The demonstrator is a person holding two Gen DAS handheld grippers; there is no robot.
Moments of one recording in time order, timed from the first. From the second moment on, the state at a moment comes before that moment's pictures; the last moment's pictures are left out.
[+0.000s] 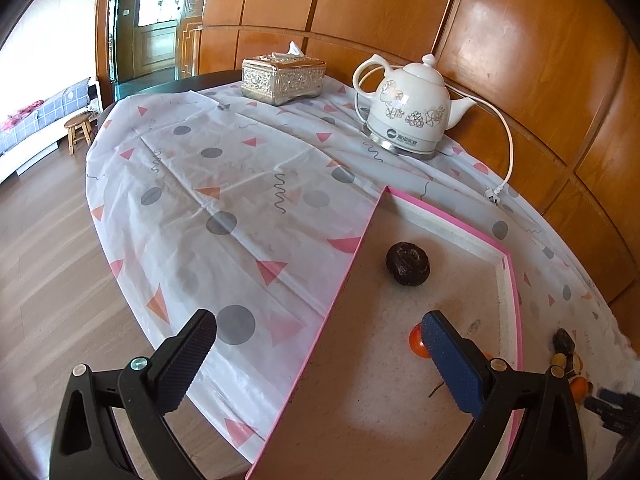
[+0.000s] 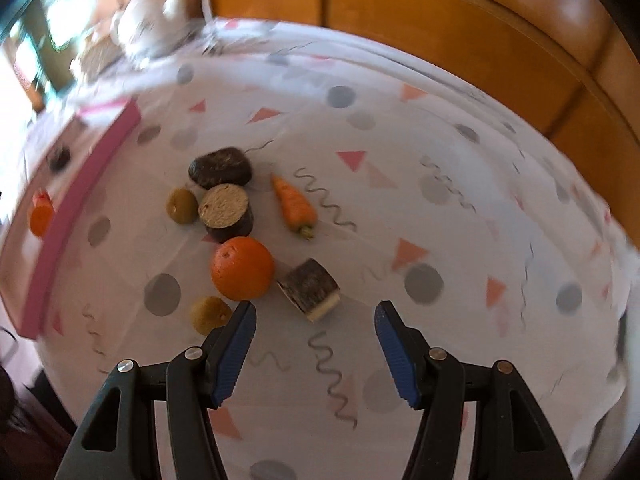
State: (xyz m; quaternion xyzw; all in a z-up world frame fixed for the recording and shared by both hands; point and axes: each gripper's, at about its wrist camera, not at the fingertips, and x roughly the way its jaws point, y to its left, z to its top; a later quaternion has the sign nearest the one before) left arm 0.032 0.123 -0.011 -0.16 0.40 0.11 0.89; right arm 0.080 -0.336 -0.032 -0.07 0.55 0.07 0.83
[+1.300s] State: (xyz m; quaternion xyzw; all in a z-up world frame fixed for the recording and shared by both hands) left arm 0.027 0.121 -0.015 -0.15 0.42 0.13 0.89; right arm 0.023 -0.310 0.012 -0.04 0.47 0.08 0.88
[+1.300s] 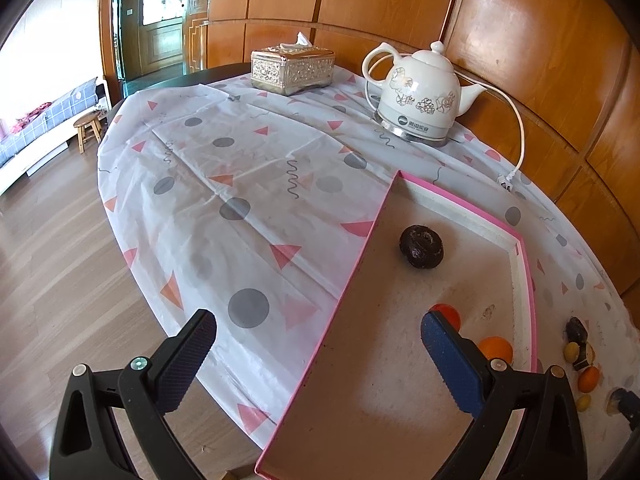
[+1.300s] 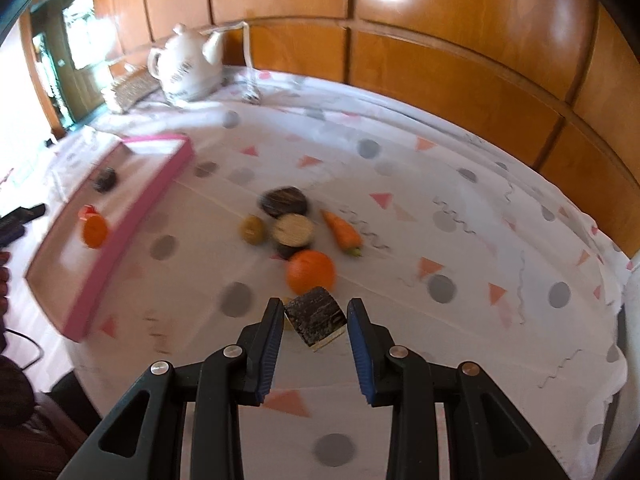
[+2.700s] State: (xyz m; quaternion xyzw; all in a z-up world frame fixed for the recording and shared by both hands) left arm 0.032 0.144 -0.025 -0.18 0.44 0.14 0.87; right arm 0.042 -0.120 -0.007 -0.02 0.46 0.27 0.84
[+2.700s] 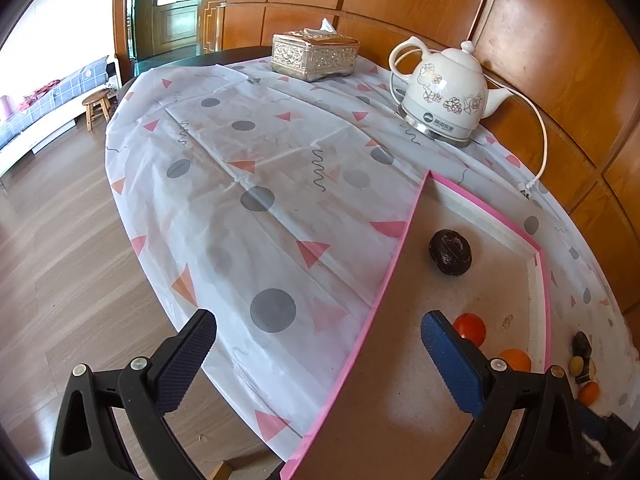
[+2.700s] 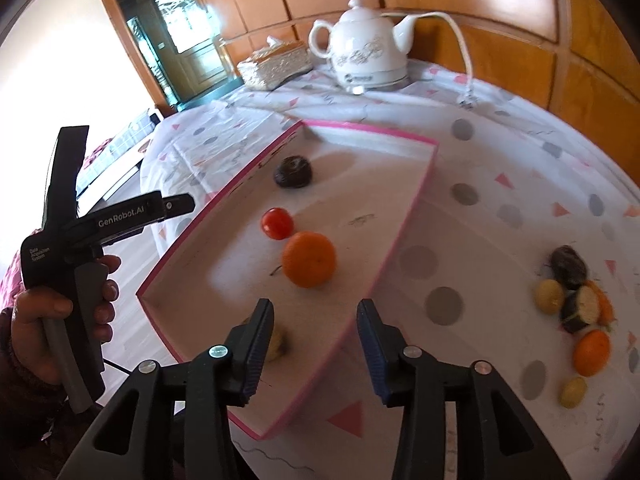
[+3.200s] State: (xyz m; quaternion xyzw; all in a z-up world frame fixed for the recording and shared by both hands) left arm 0.030 0.135 -0.020 -0.17 0.44 0.13 0.87; right arm 0.023 -0.197 0.007 -0.07 0.45 0.16 0.88
